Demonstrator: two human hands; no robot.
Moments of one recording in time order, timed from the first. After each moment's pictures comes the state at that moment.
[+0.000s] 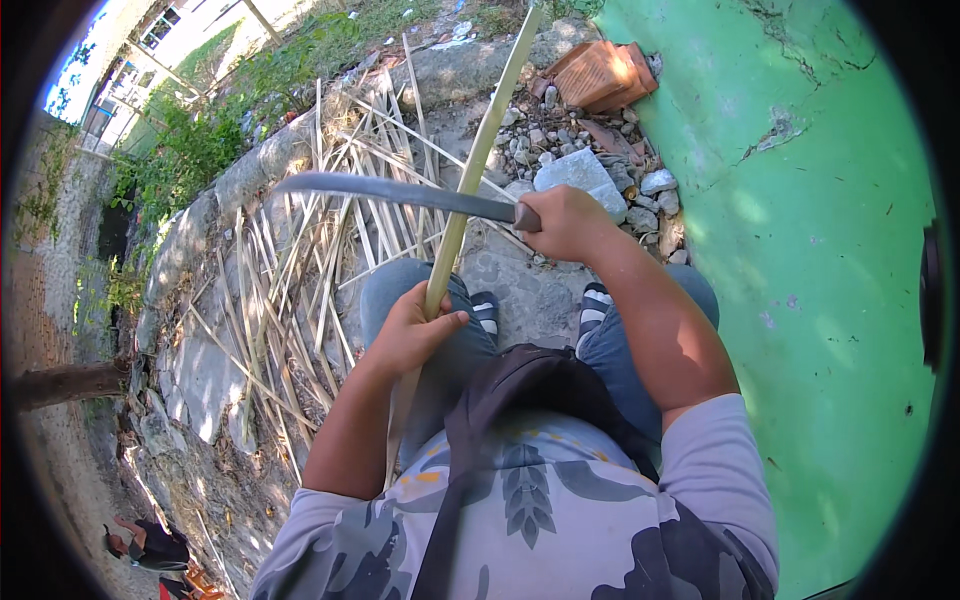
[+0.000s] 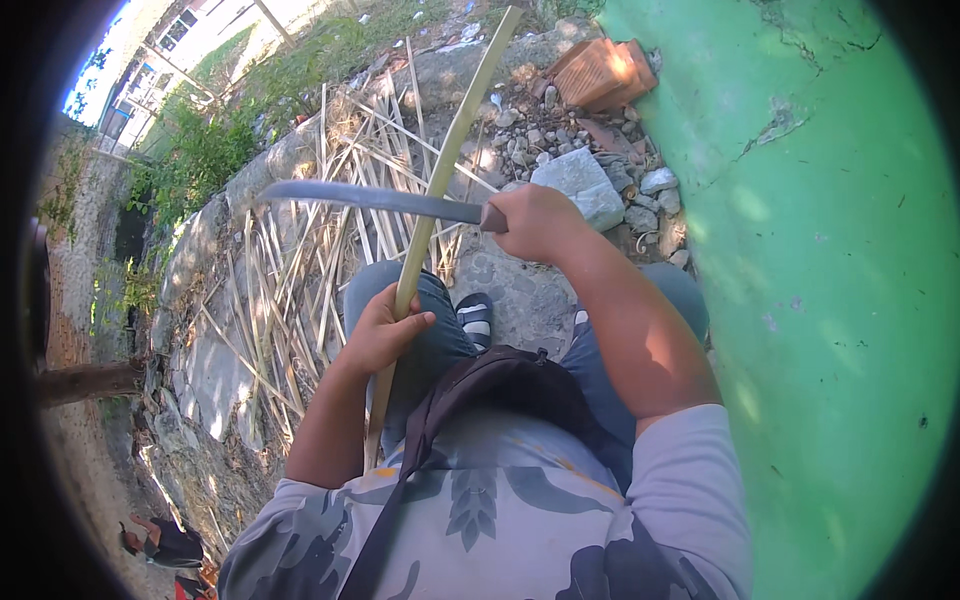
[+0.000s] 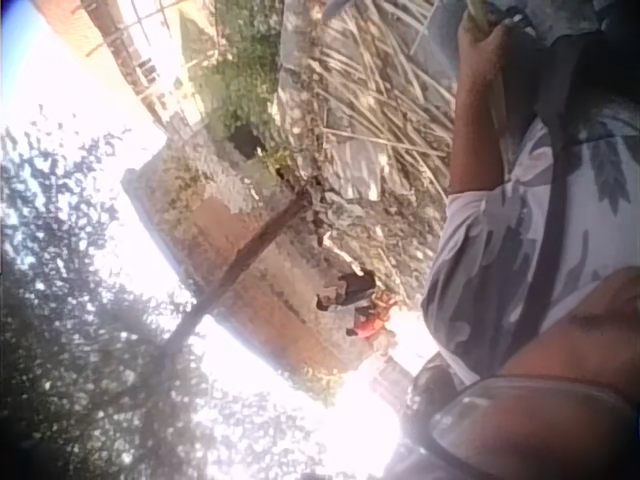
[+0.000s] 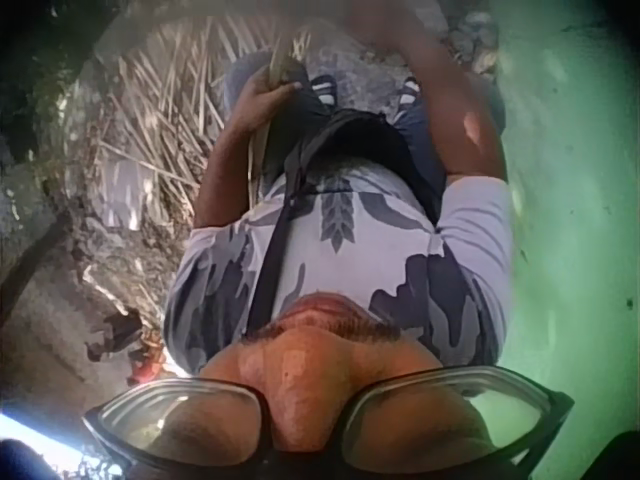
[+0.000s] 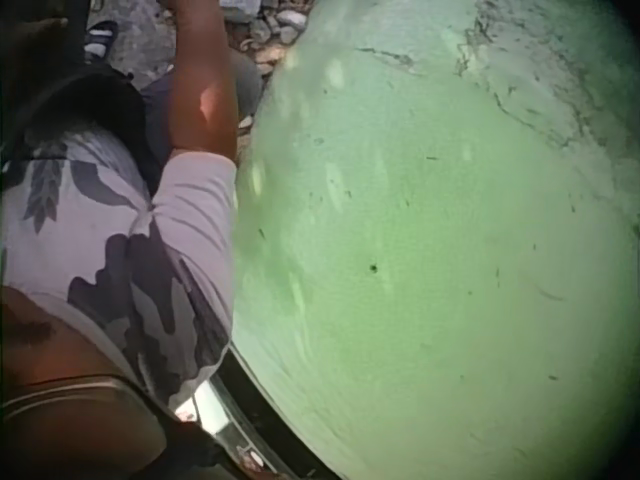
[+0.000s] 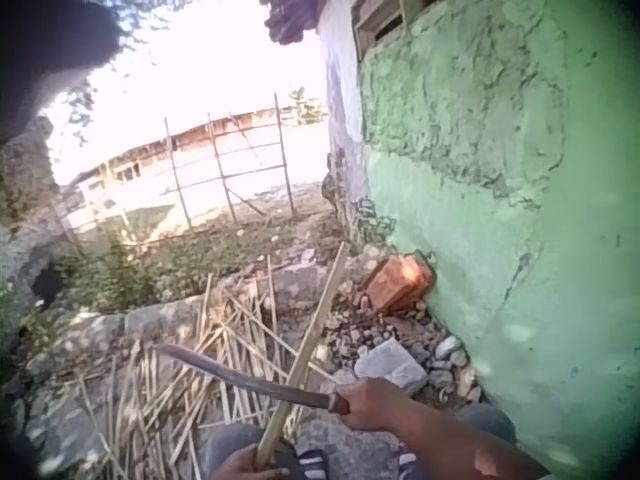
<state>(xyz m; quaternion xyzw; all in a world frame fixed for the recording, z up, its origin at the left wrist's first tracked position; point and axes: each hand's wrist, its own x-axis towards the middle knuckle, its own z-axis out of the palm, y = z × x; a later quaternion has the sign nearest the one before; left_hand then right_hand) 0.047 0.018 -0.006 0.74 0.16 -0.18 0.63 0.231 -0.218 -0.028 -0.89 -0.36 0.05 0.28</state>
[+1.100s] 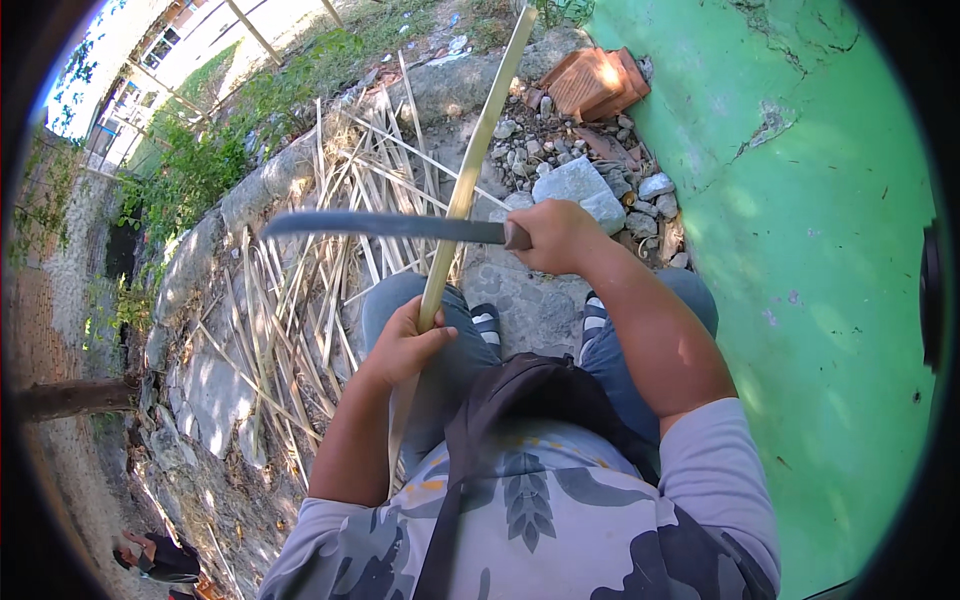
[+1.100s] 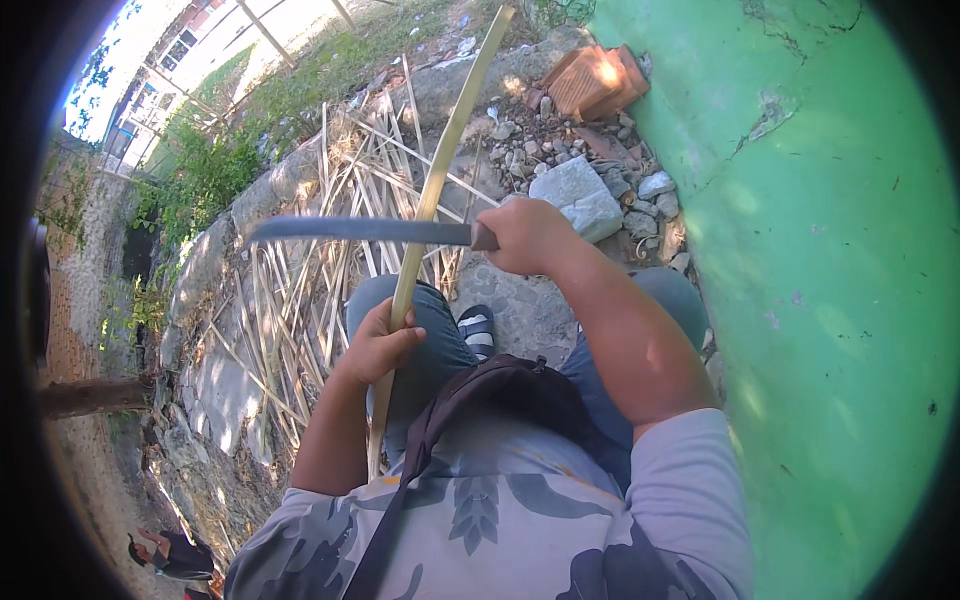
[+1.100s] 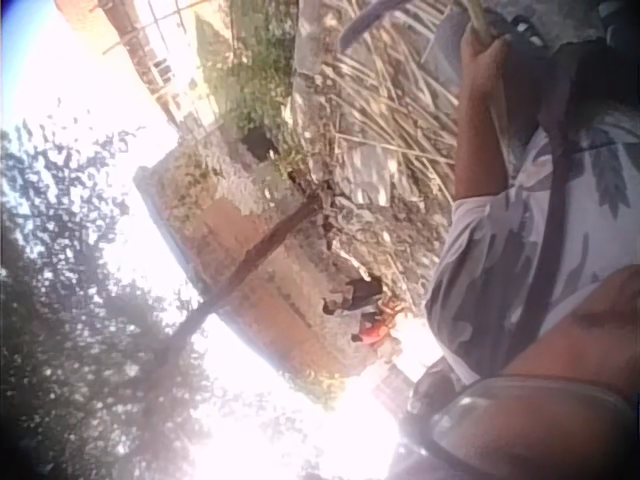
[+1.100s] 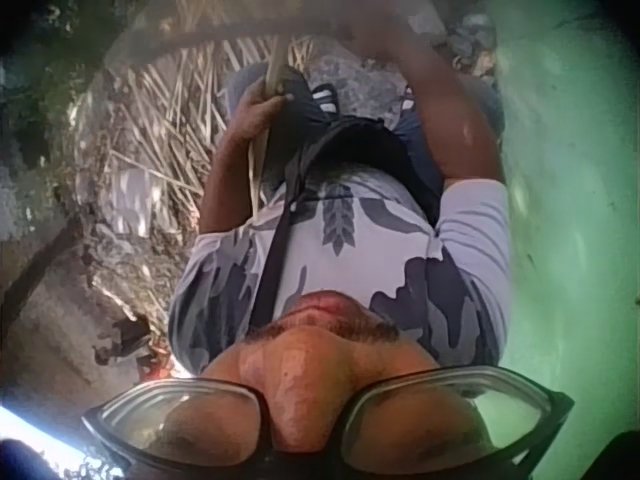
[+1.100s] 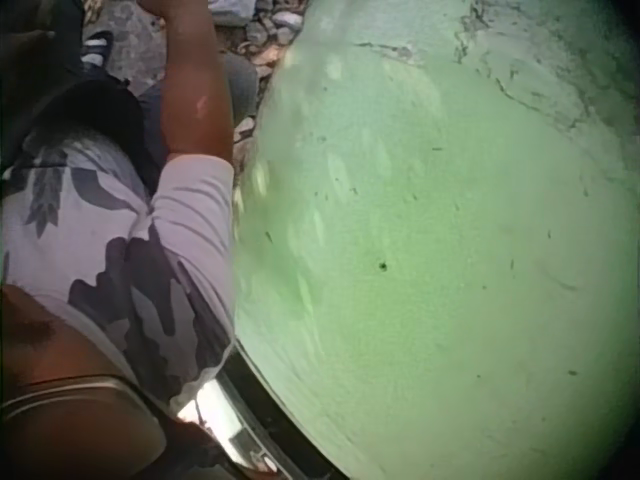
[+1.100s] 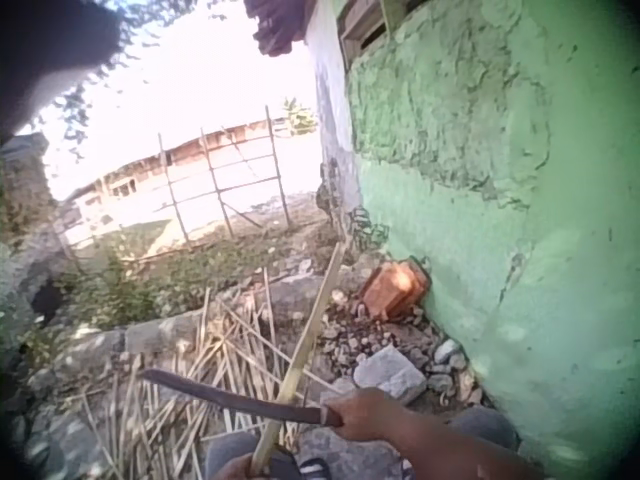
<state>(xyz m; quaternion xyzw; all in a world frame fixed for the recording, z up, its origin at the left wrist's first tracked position) 0.040 0.029 -0.008 0.69 0.14 -0.19 0.68 0.224 -0.216 -0.016 -0.87 -0.42 0.03 0.27</state>
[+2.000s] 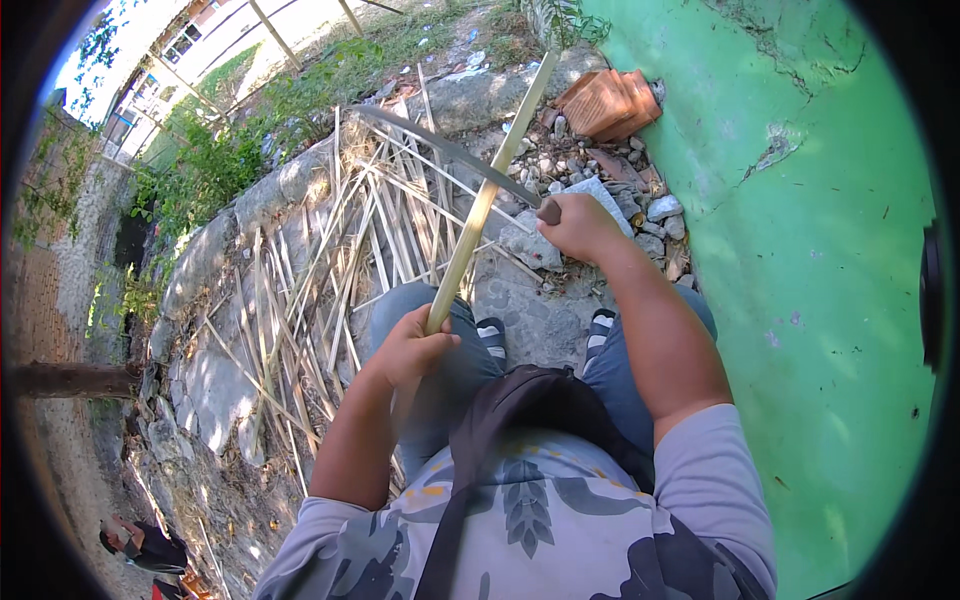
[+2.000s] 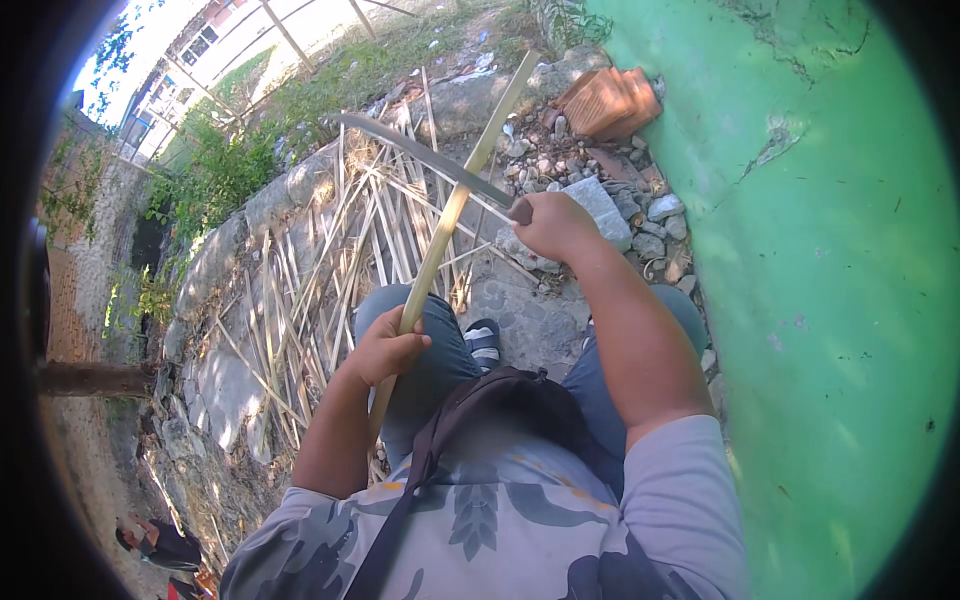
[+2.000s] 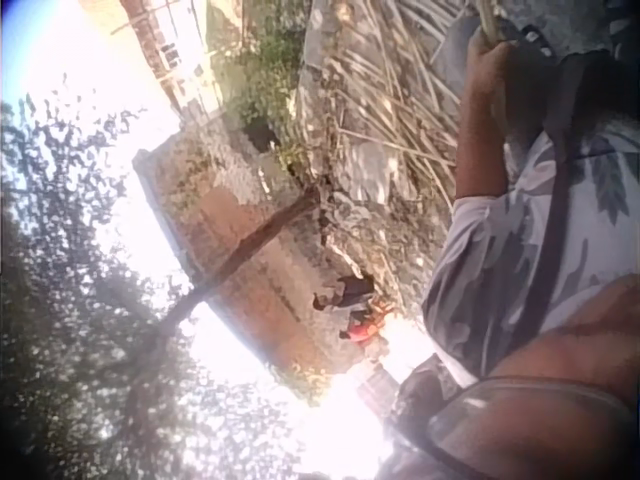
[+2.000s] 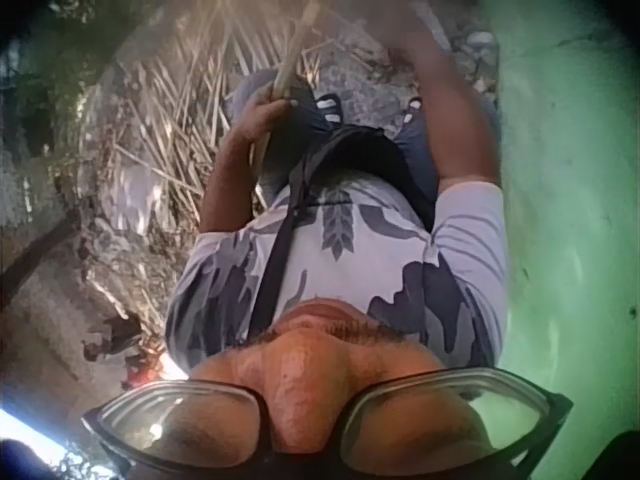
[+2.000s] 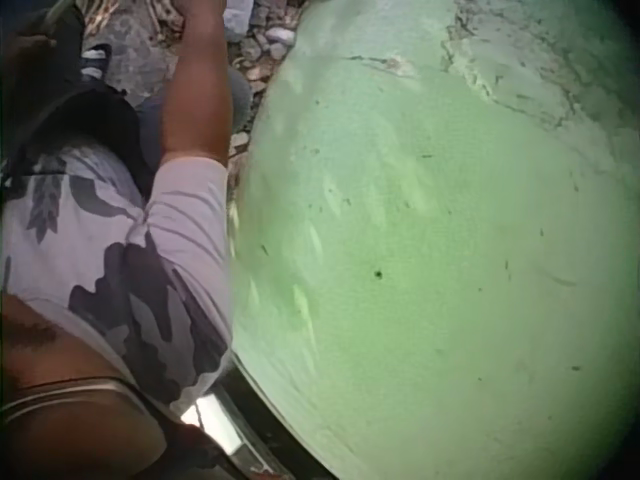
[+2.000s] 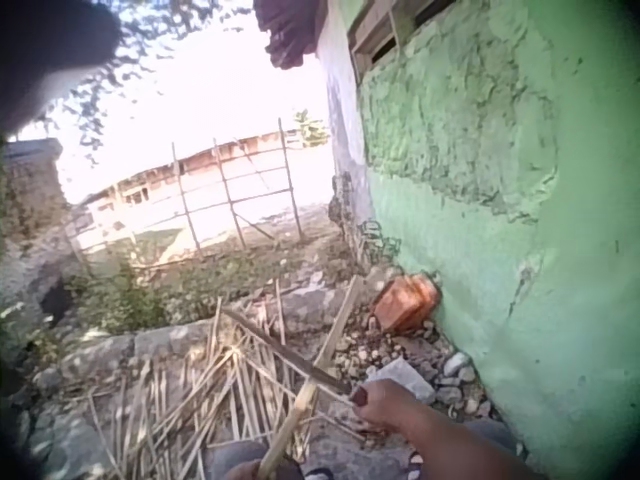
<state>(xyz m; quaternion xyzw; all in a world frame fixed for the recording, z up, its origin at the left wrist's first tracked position) 0.050 0.029 -0.006 0.68 0.13 -0.22 0.69 0.257 -0.234 -0.029 -0.89 -0.26 0.12 0.35</state>
